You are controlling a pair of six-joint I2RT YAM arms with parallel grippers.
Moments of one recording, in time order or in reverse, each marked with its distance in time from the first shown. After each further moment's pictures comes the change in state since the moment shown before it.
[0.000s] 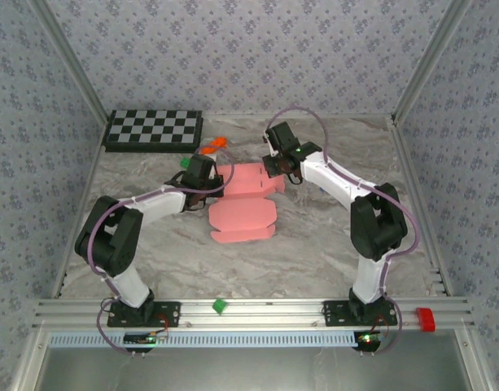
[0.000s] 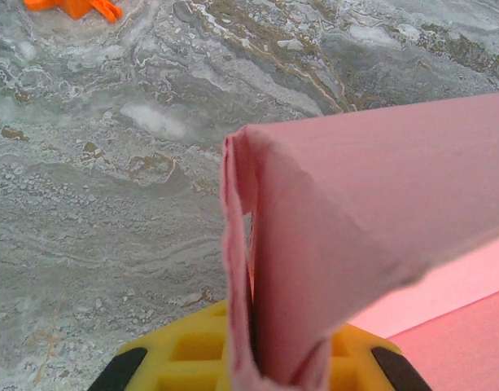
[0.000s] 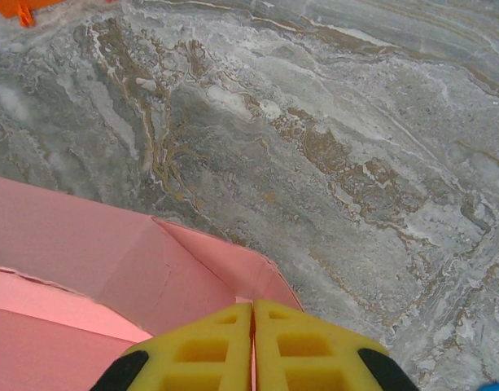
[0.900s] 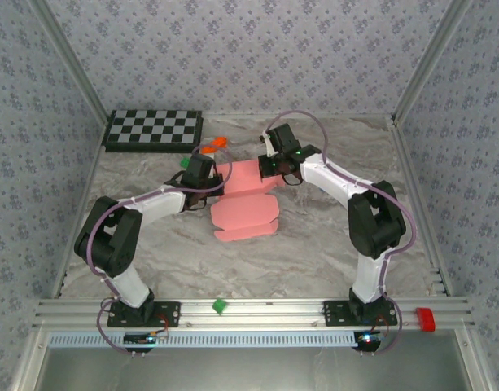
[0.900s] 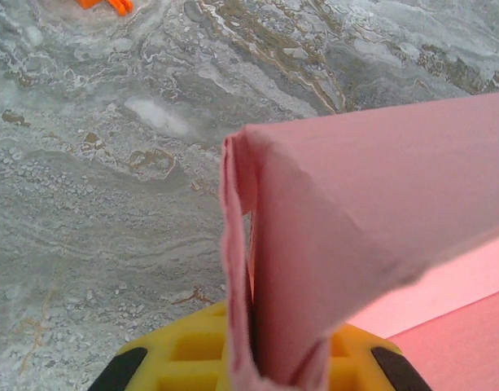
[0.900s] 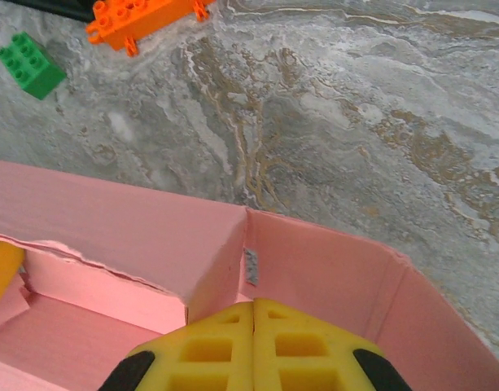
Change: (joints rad) left arm 0.000 -0.005 0.000 0.003 0.001 -0.090; right arm -0.015 0.014 -0.053 0.144 -0.237 0.122
